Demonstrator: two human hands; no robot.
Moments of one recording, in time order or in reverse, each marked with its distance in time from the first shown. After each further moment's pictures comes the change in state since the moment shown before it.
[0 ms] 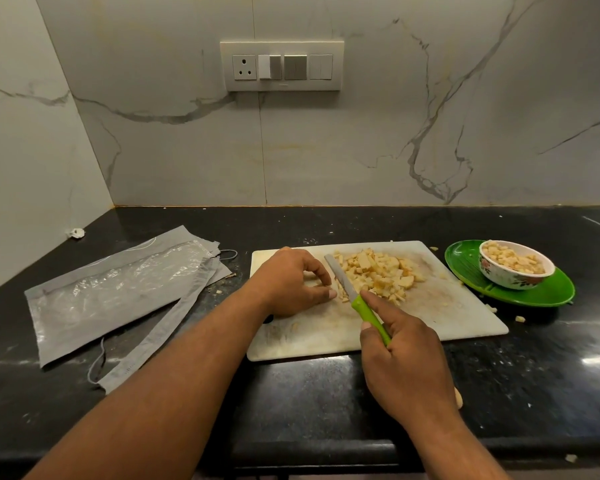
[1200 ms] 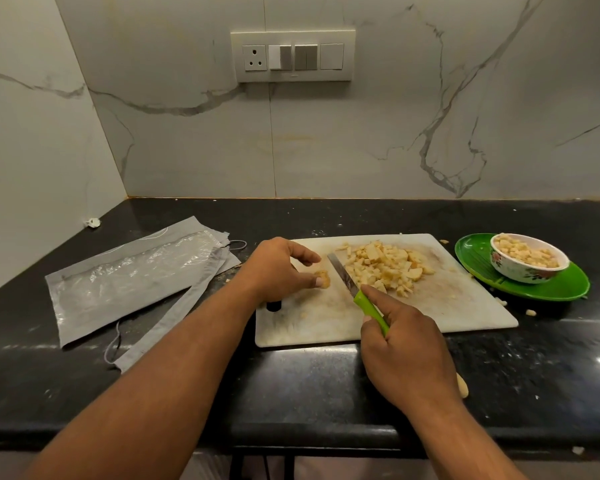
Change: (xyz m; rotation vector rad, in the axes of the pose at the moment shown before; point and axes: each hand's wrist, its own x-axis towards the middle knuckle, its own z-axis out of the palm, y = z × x) left_hand -0.020 -0.008 -0.015 -0.161 0.081 -0.213; right_hand -0.002 -0.009 -0.003 -0.156 -0.080 -0.002
